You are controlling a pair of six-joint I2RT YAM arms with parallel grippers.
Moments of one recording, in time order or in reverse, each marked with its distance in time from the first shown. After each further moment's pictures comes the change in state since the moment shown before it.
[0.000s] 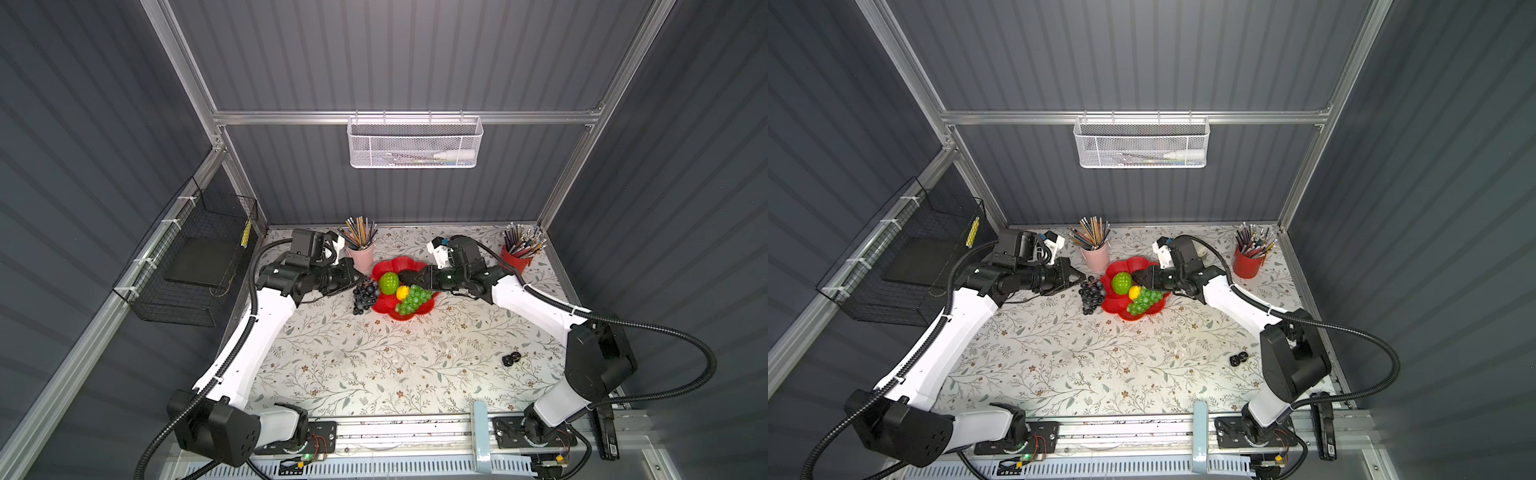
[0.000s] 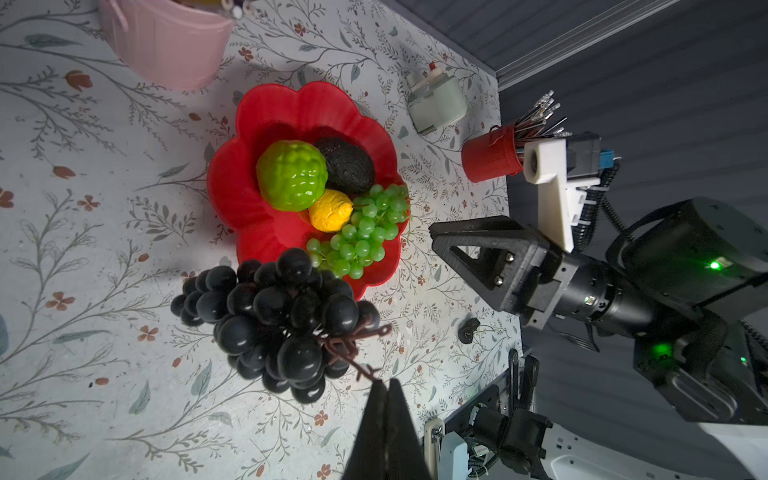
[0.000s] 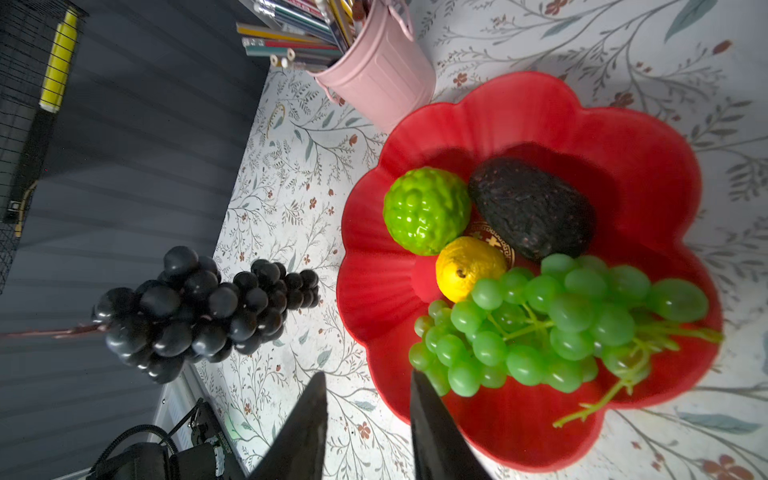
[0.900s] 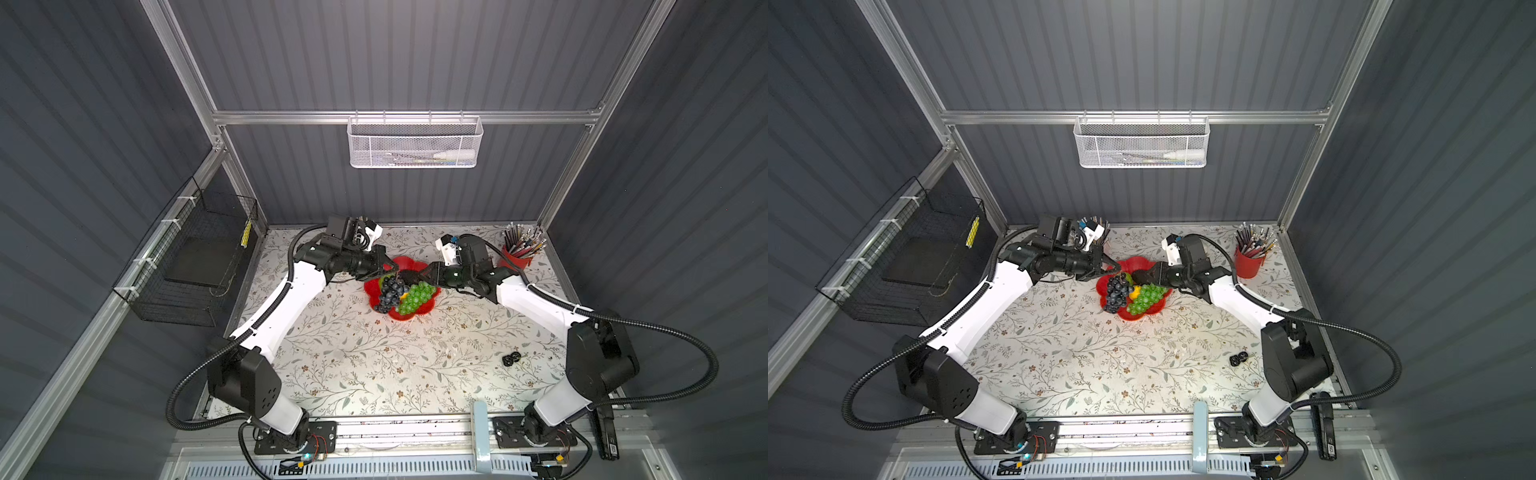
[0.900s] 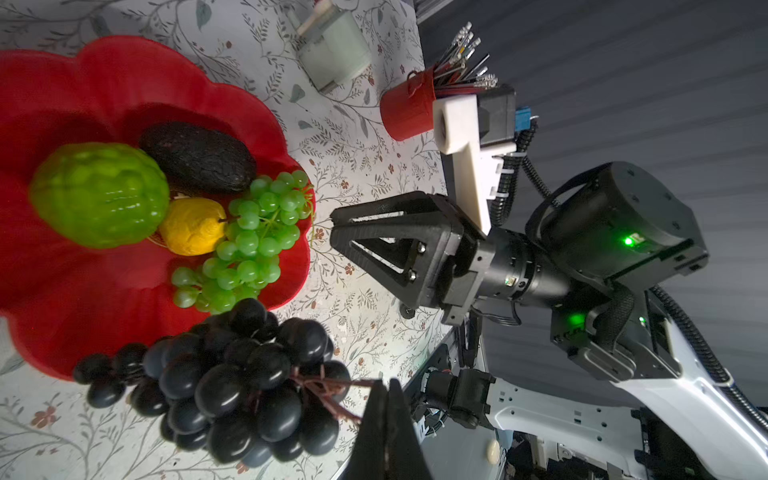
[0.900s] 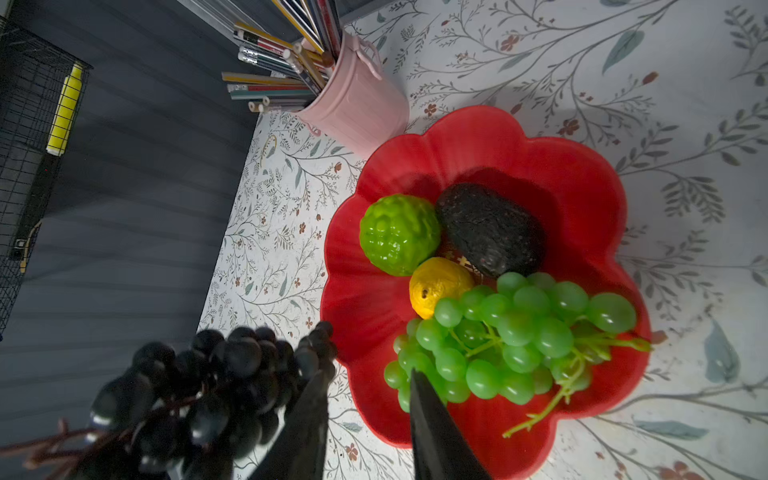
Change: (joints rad) left arm -0.144 0.240 0.130 0.137 0.178 -0.035; right arm -0.060 -0.007 -0.054 0.062 -0.011 0.018
